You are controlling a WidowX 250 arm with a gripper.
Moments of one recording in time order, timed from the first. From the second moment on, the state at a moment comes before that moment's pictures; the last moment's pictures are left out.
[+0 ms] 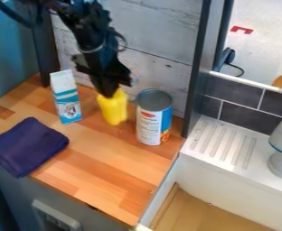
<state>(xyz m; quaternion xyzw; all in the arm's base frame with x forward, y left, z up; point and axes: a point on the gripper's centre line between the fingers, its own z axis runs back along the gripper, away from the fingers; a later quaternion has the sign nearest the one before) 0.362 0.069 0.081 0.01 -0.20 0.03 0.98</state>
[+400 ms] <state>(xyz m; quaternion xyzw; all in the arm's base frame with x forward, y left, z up) 0.382 0.109 0.068 0.01 -0.18 0.07 0.98</state>
